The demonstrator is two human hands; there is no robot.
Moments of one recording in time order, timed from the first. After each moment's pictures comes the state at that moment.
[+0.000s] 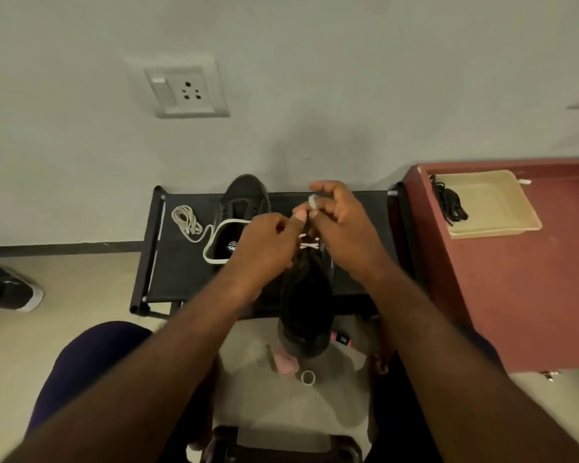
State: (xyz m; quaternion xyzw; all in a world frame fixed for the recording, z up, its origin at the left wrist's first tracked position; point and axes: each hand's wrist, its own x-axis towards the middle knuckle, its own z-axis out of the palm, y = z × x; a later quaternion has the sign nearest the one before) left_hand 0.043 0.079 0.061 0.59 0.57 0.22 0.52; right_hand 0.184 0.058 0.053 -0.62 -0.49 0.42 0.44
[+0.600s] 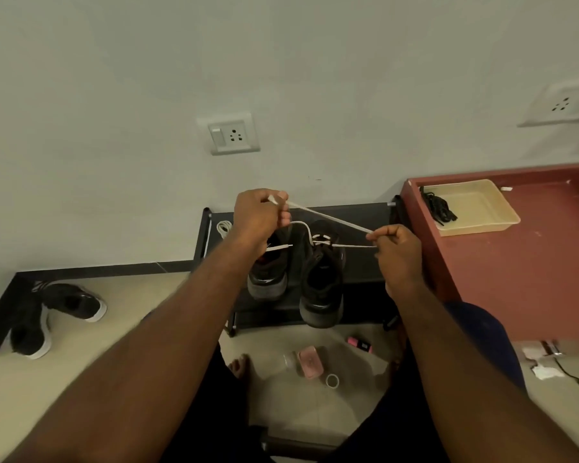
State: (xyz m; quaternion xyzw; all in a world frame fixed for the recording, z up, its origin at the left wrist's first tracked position) left_hand 0.017 0.047 0.133 0.47 0.57 0.41 0.54; right_hand 0.218 -0.032 0.038 -0.71 -0.28 0.34 0.55
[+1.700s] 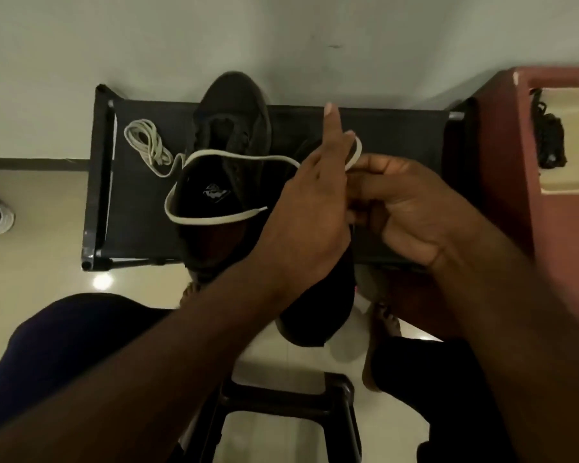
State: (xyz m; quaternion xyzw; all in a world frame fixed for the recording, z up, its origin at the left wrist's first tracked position) left_hand 0.085 0.085 -0.004 0.78 0.47 0.20 0.37; right_hand 0.219 0.079 0.012 -0.55 -0.23 0.71 0.38
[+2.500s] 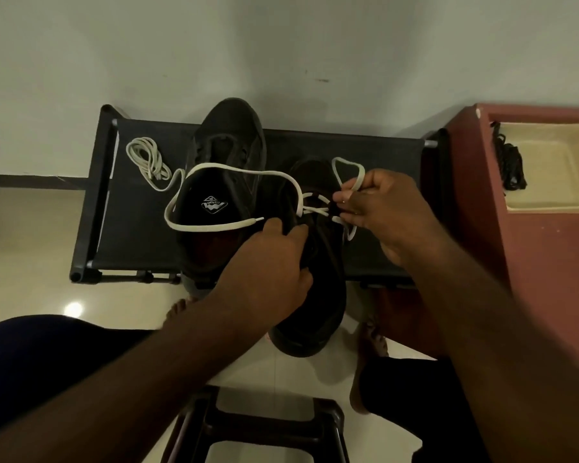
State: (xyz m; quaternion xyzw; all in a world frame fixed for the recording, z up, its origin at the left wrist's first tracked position) left_hand 0.046 0.058 0.006 0.80 0.51 -0.07 0.31; right_hand 0.223 0.079 -0.010 -0.73 -0.31 0.50 0.34
